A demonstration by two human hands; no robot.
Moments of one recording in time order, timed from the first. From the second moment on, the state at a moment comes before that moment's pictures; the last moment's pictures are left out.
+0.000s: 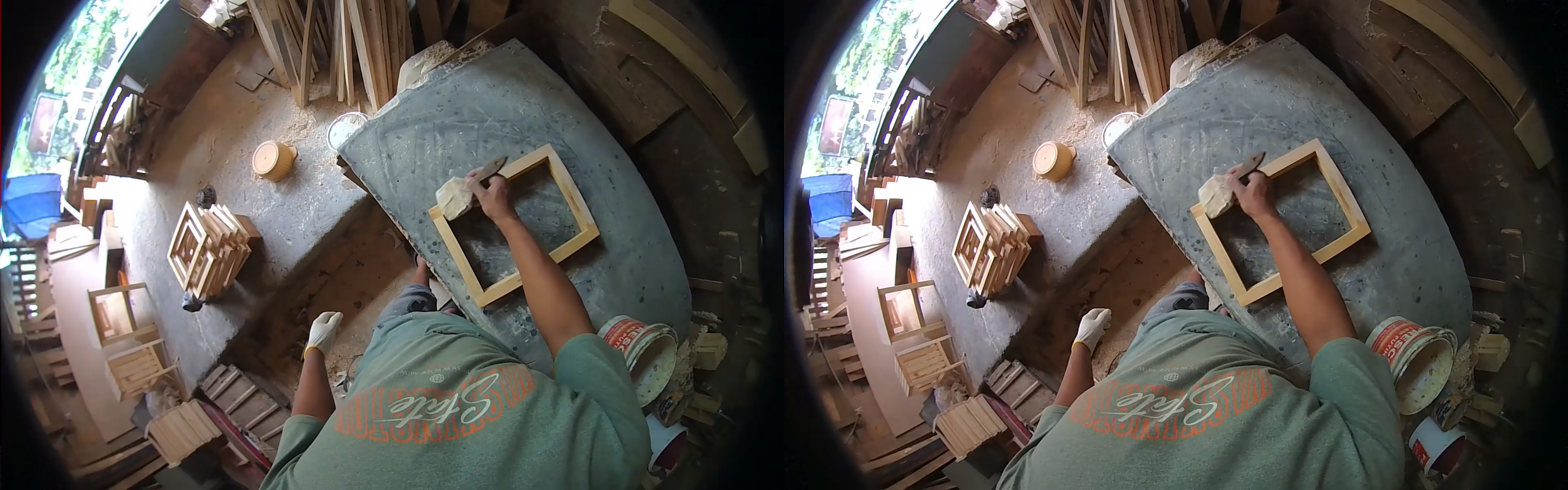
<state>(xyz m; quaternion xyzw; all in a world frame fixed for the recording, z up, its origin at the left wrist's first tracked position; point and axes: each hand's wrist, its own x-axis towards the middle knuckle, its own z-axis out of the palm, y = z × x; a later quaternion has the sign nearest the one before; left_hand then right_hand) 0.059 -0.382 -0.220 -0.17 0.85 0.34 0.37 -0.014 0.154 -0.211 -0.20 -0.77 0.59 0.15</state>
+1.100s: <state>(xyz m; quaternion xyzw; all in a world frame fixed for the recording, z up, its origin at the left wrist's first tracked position) 0.049 -0.364 -0.237 -0.12 0.86 0.33 0.38 0.061 0.193 -0.162 0.18 -0.94 0.20 0.19</state>
